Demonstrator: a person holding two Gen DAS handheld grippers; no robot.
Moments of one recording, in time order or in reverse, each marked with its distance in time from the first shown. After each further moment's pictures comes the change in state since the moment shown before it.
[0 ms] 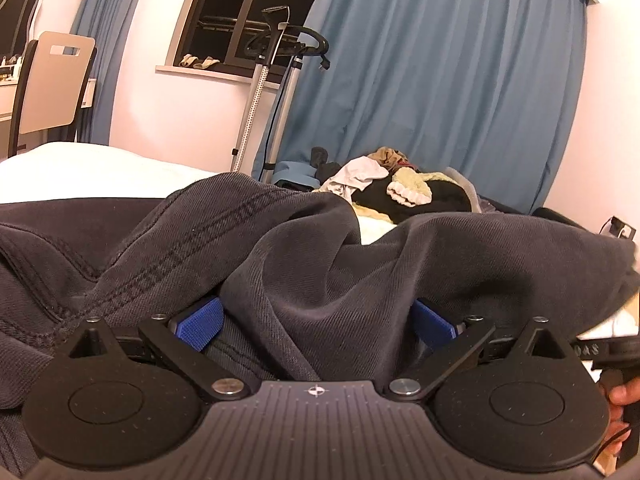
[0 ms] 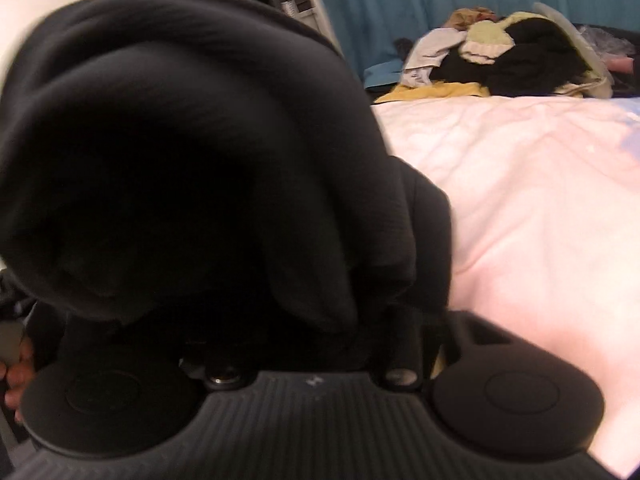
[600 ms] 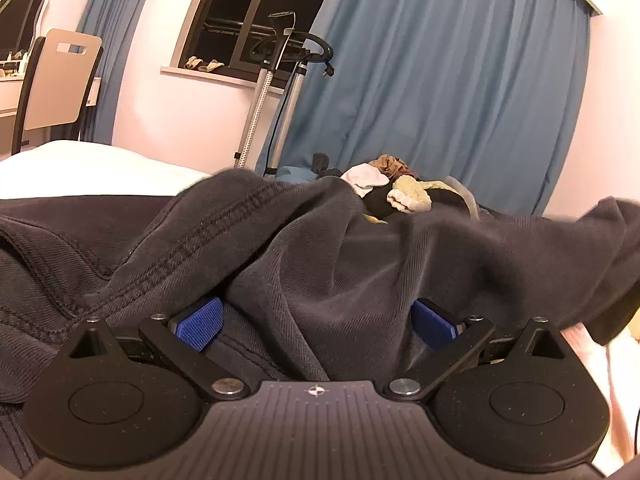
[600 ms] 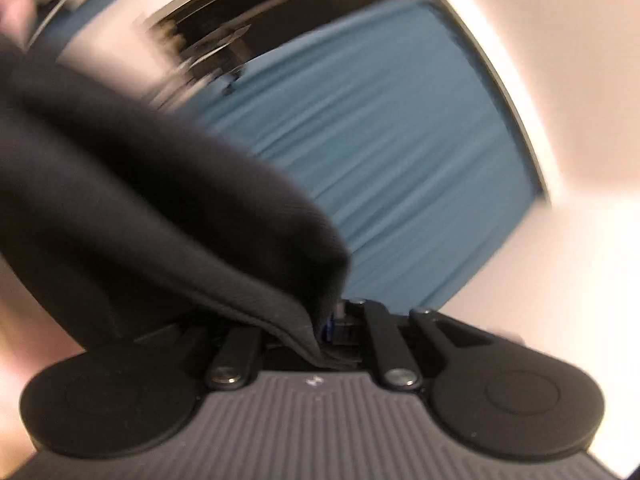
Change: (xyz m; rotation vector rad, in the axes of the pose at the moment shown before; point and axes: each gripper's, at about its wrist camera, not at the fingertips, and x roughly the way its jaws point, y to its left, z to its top) left arm -0.008 0.001 0.000 -0.045 -0.015 -0.005; right arm -0.089 0.029 -0.008 -1.039 -0.354 -0.982
